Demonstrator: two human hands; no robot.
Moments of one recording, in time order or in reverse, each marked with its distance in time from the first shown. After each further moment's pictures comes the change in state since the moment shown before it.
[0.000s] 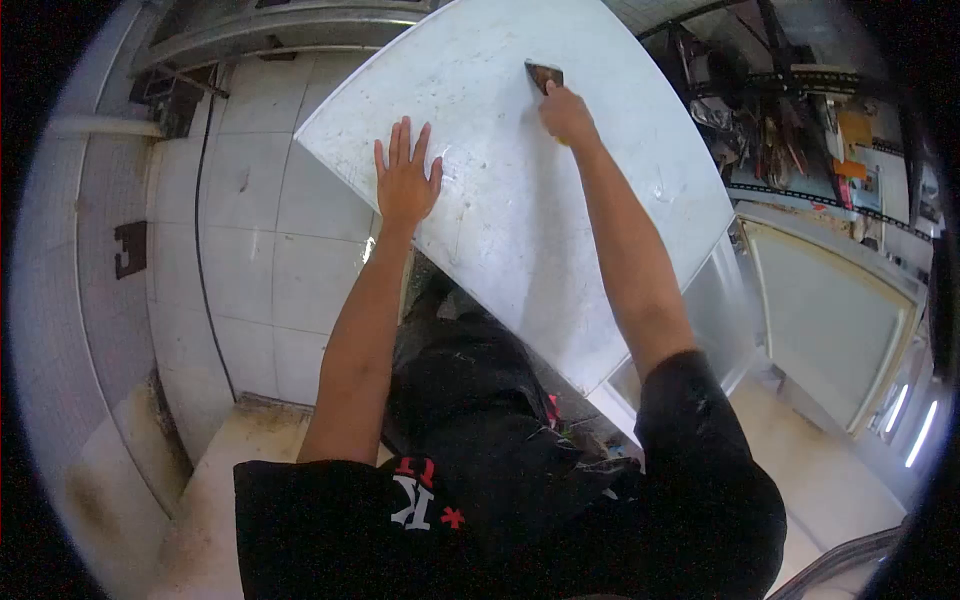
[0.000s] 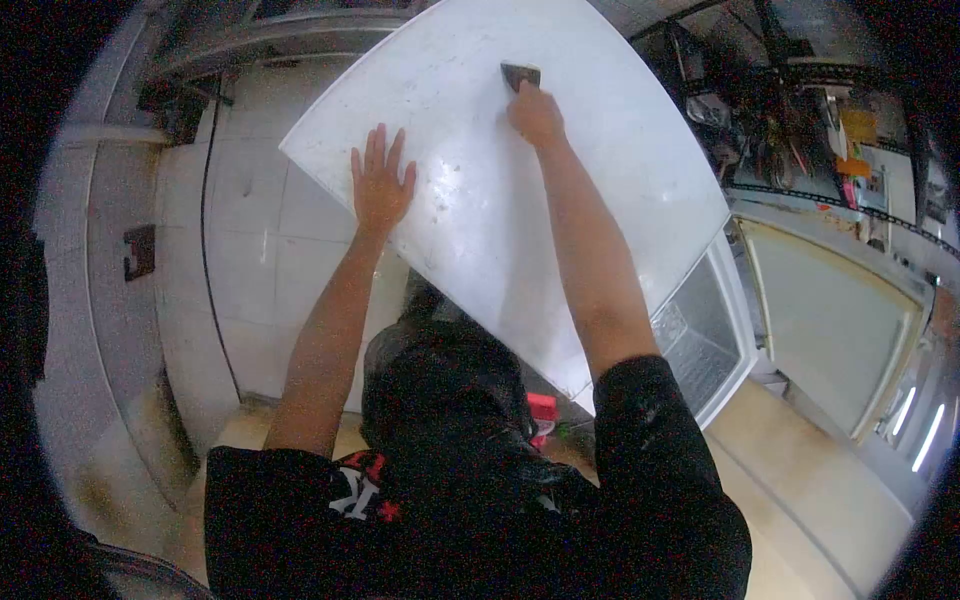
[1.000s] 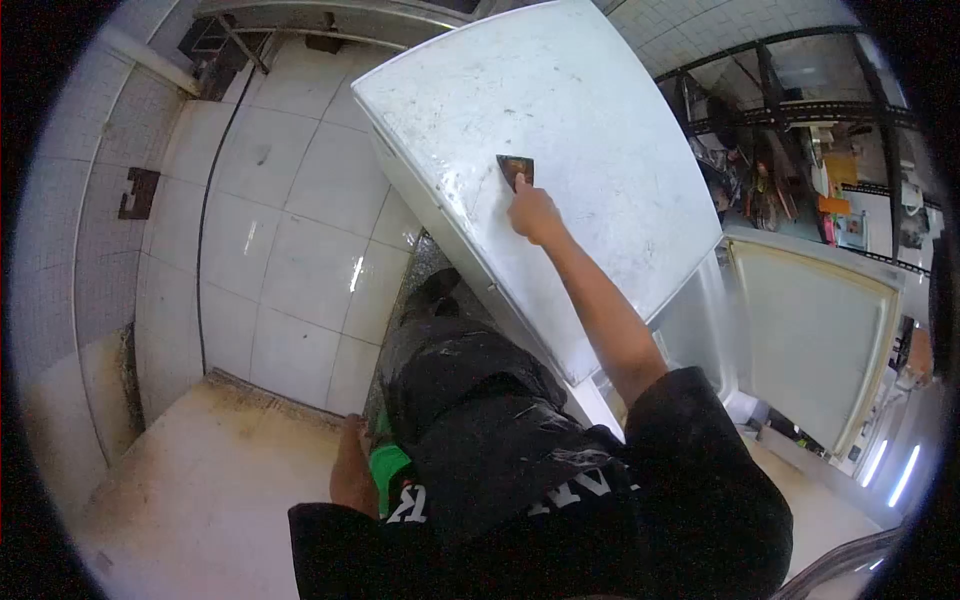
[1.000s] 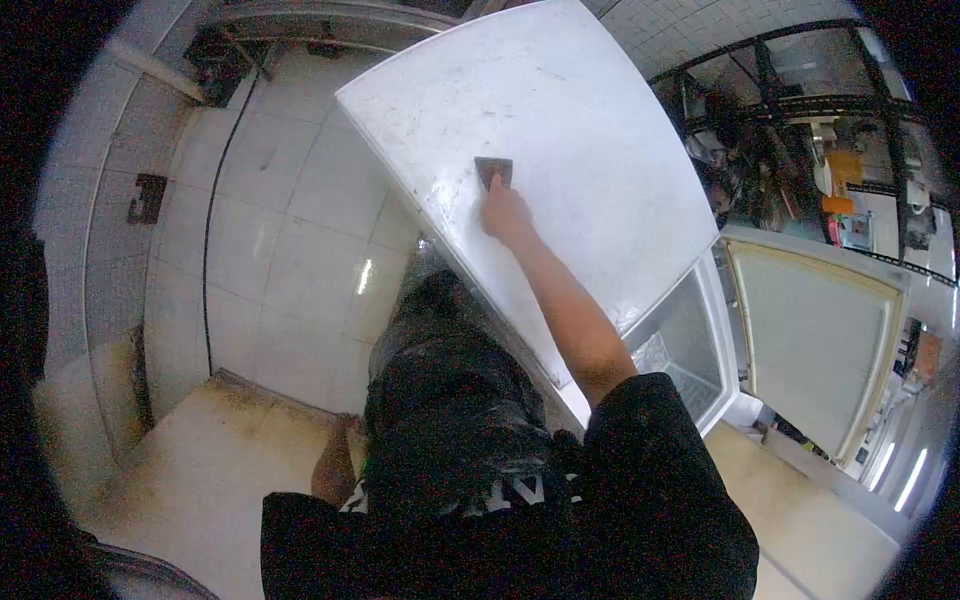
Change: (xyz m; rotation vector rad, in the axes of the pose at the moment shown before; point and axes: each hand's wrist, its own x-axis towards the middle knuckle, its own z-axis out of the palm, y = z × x) left_hand -0.717 -0.111 0.044 -0.429 -1.089 -1.189; right_hand -0.191 -0.122 -0.009 0.011 -0.305 0.047
